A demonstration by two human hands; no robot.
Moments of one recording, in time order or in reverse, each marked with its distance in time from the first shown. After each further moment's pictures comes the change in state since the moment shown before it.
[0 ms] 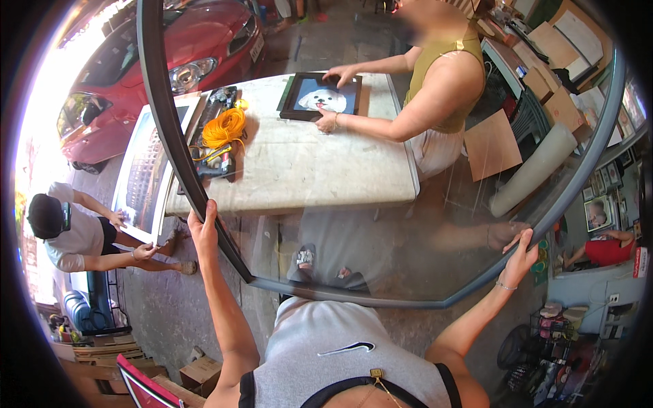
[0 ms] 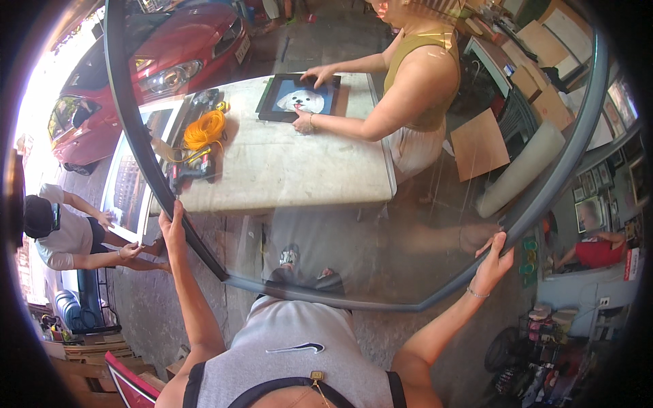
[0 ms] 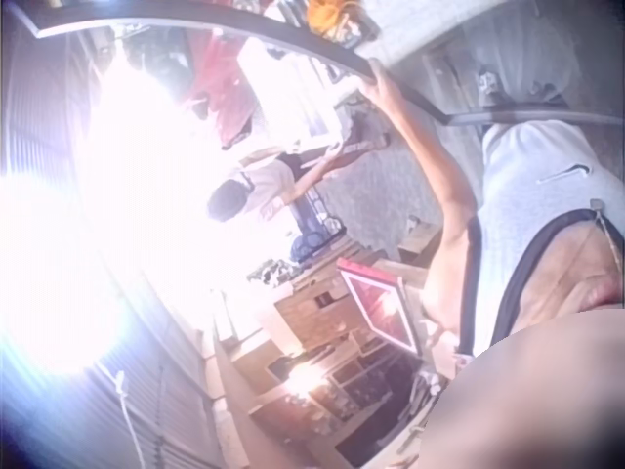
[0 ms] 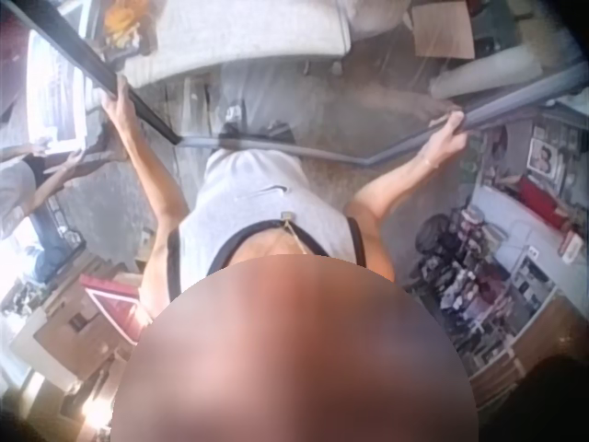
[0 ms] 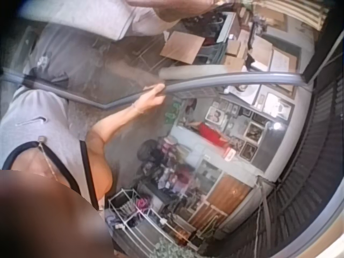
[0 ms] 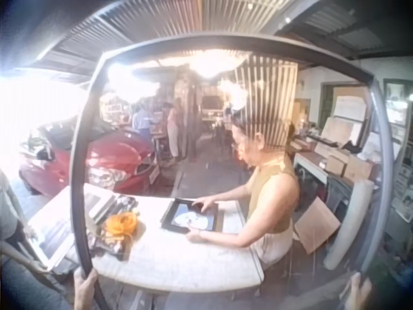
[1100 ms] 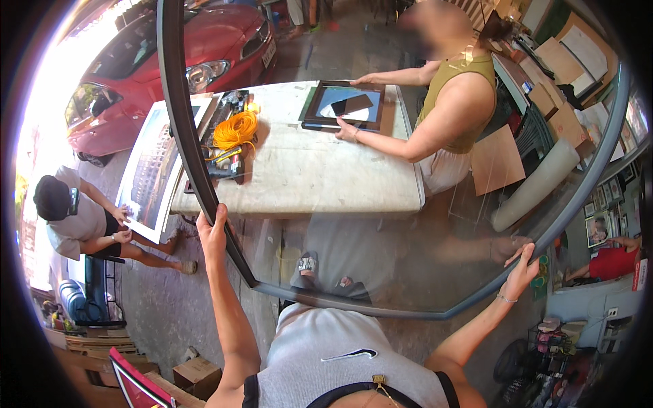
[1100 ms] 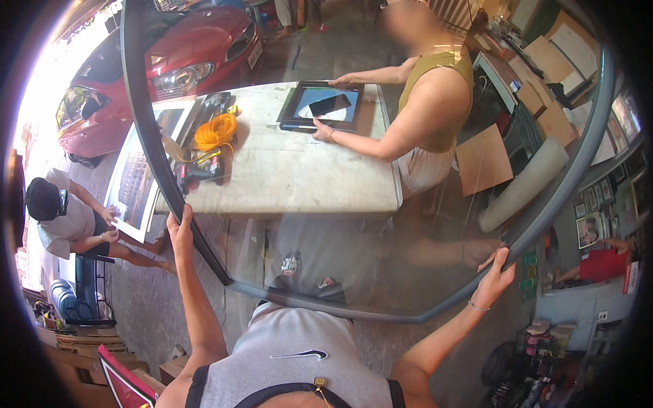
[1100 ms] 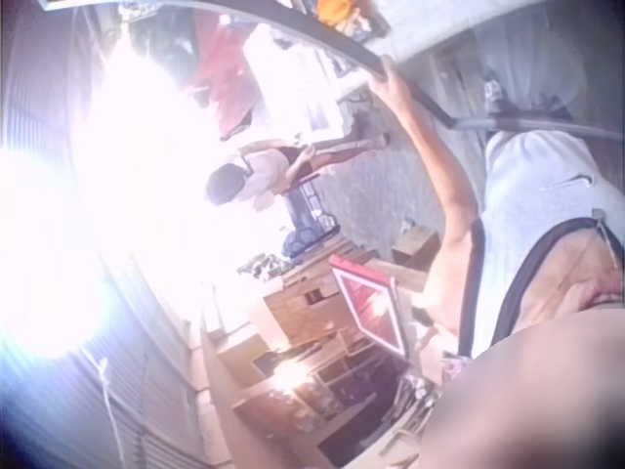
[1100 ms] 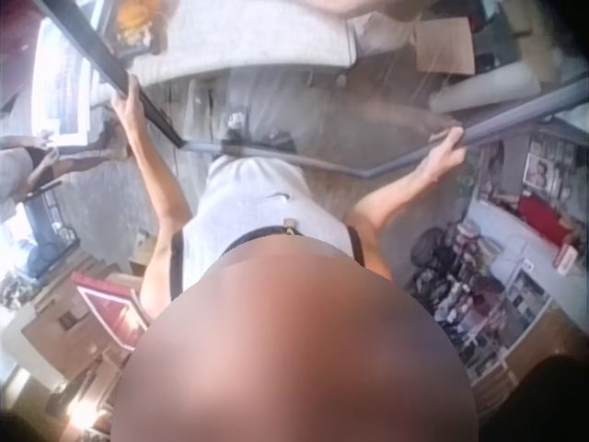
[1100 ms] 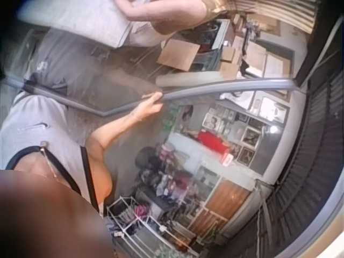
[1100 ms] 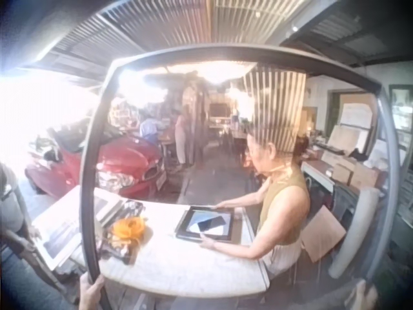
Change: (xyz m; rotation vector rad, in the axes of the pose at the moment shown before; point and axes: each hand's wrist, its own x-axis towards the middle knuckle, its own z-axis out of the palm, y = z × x) left_hand -0.004 -0.005 -0.011 -0.012 -0.013 0.022; right_hand -0.009 -0.004 -0.004 0.002 0.003 0.028
